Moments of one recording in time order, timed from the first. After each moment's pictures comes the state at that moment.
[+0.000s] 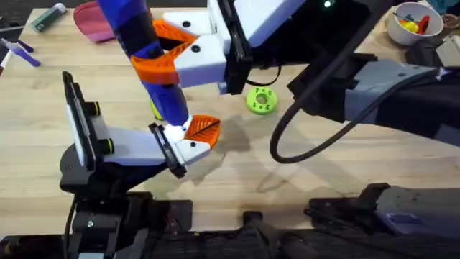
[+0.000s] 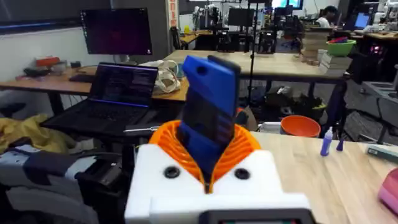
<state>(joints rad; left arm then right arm) -0.01 0.01 0.01 -0.10 1.02 -0.01 0.74 1.49 0.93 0.90 -0.99 0.25</state>
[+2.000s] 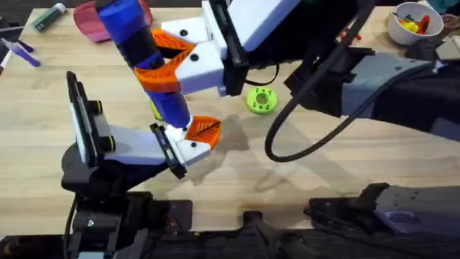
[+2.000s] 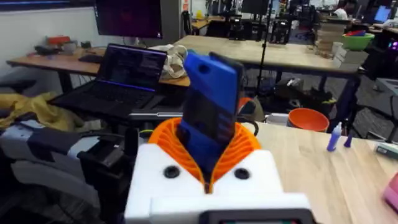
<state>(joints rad) -0.01 0.02 0.01 -0.10 1.03 -0.02 0.73 1.52 0.96 0.78 -1.08 0.13</state>
